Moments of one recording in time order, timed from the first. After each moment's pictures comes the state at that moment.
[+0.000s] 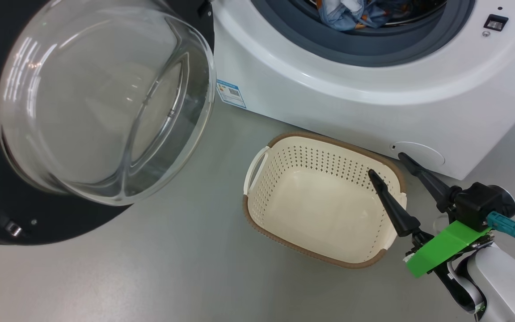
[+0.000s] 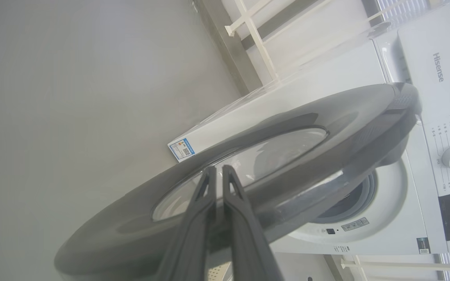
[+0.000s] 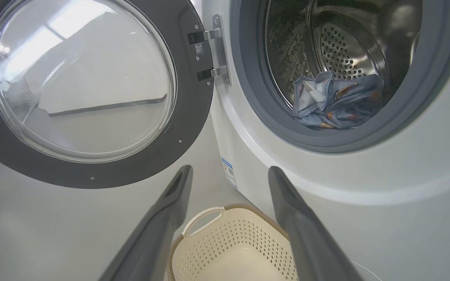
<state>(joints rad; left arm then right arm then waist) -0.63 0.74 0.14 0.65 -1.66 -0.12 0.90 -0.36 -0.42 0.49 0.24 0.49 0.12 -0.25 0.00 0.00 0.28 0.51</state>
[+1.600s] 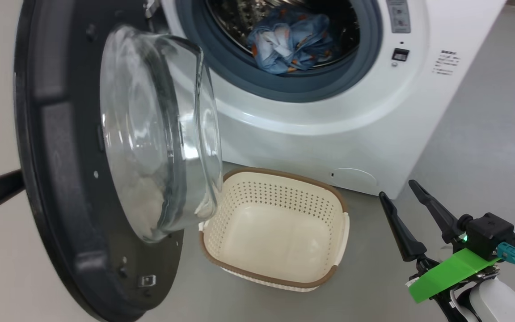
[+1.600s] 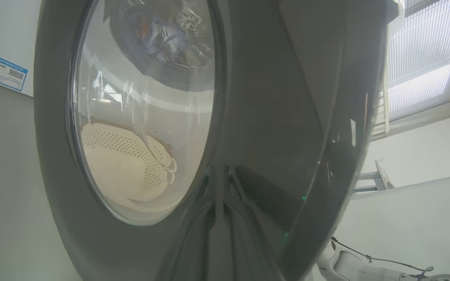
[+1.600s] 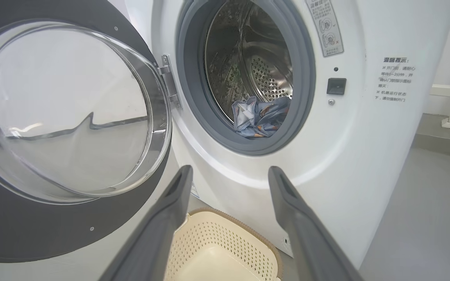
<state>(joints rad) -0.51 0.56 0.11 0.18 -1.64 -0.12 1.23 -0.19 -0.34 0.36 0.20 0.49 0.12 -0.25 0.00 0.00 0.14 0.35</state>
